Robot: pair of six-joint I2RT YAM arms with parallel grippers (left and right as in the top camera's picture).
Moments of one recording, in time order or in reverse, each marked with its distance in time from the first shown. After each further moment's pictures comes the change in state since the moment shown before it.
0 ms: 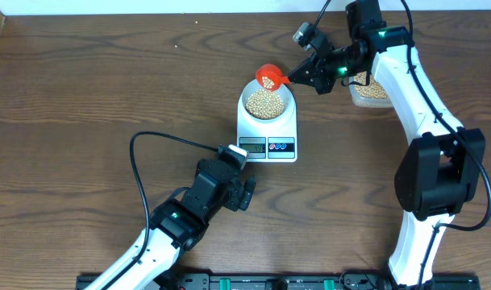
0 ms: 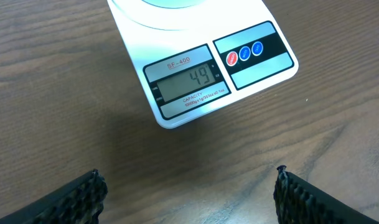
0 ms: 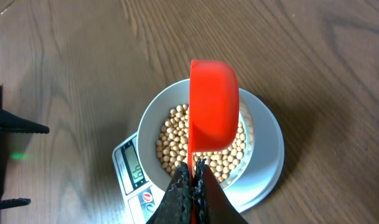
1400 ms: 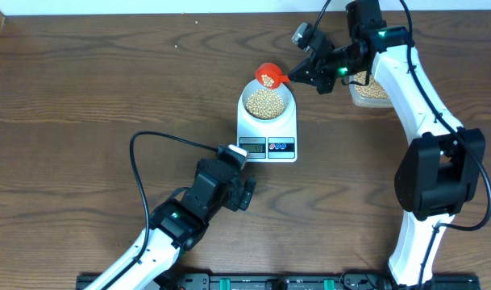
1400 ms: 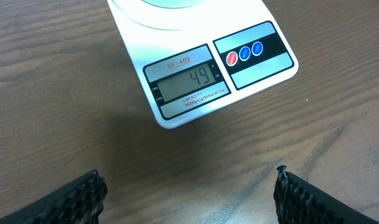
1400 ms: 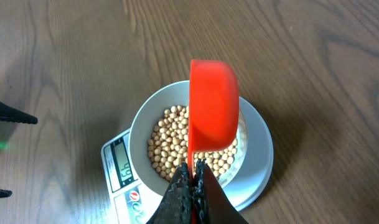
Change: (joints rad) left arm 0.000 0.000 0.000 0.000 0.000 0.000; right arm 0.000 0.000 0.000 0.013 0.005 -0.079
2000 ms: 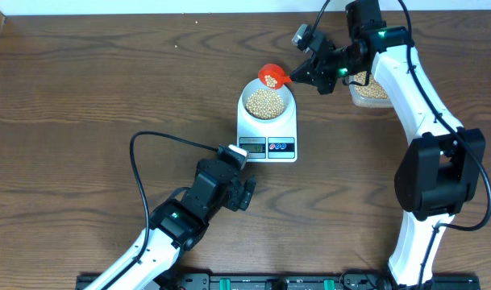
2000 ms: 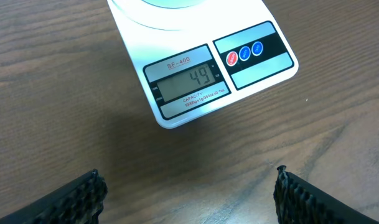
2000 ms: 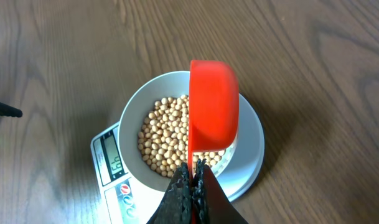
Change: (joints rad) left arm 0.000 0.000 0.000 0.000 0.000 0.000; right arm 0.003 0.000 0.000 -0.006 0.055 -0.014
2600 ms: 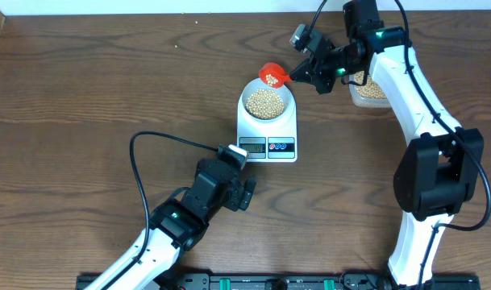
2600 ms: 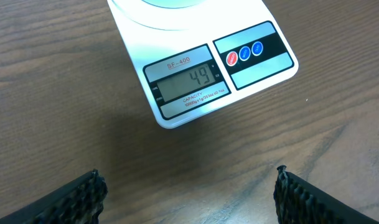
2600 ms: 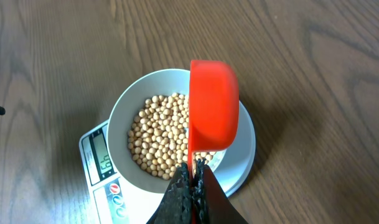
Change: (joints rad) left arm 0.000 0.000 0.000 0.000 0.000 0.000; right arm 0.008 0.000 0.000 0.019 0.032 -0.004
